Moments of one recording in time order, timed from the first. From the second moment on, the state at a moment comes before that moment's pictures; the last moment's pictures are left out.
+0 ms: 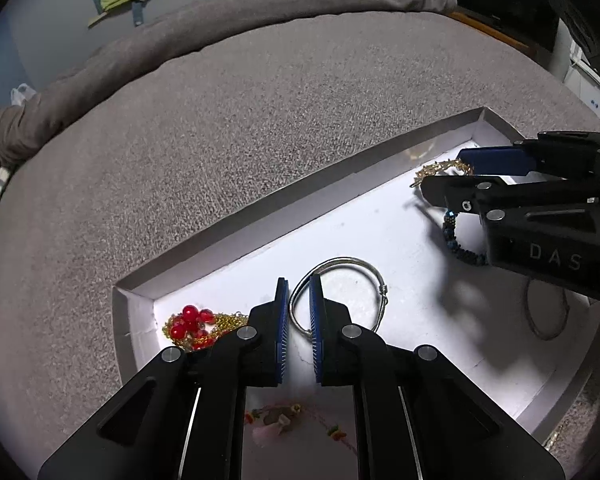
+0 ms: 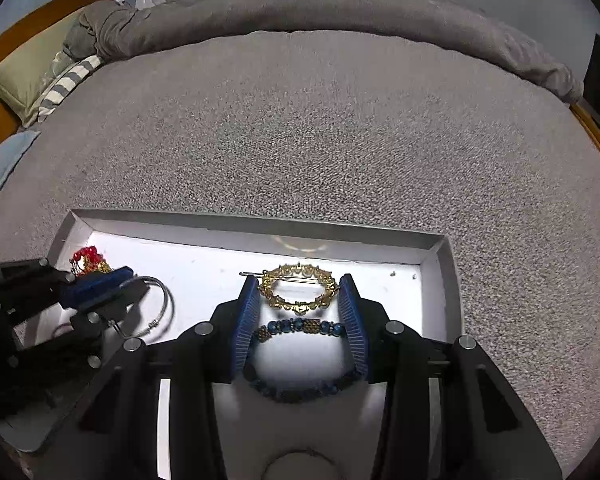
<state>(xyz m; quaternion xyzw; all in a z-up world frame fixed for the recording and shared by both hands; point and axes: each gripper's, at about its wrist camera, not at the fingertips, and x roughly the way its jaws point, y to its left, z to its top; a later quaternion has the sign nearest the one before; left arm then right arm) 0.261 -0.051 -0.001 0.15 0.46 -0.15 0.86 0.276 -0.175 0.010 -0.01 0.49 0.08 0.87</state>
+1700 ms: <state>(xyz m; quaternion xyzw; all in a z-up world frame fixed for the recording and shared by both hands) 0.057 0.025 0.046 0.06 0.29 -0.09 0.95 0.051 -0.196 0.046 0.02 0.31 0.09 0.95</state>
